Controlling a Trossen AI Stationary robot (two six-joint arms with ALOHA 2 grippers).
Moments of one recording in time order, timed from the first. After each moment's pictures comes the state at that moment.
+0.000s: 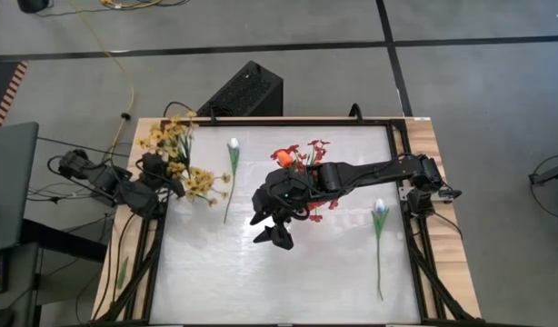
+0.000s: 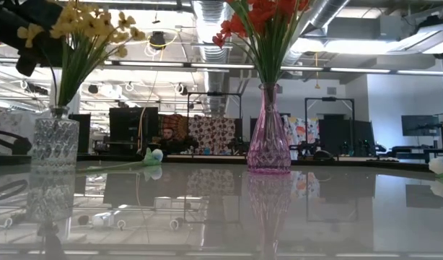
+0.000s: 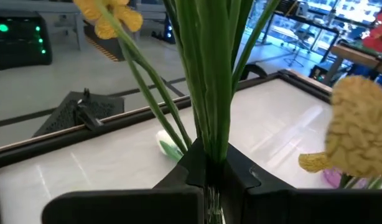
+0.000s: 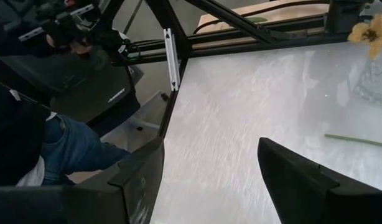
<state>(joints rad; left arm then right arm) -0.46 0.23 0.46 -0.83 -1.16 -0.78 0.16 1.90 1.92 -0.60 -0.31 0.26</state>
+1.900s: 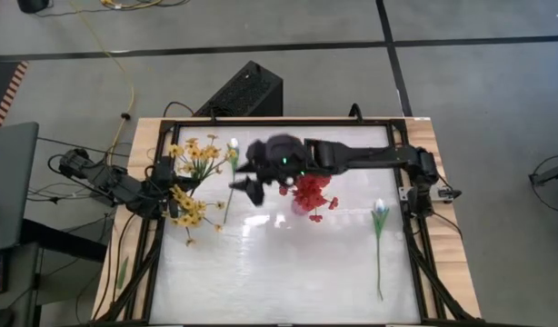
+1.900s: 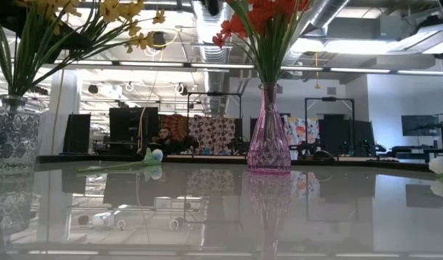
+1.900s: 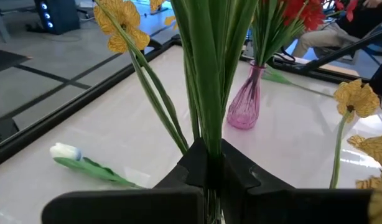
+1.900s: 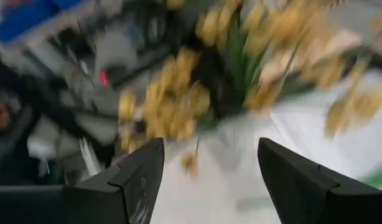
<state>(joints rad) -0.47 0.23 0.48 -0.59 -0.76 -0.38 0.01 1.92 1.92 -0.34 -0.05 0.41</state>
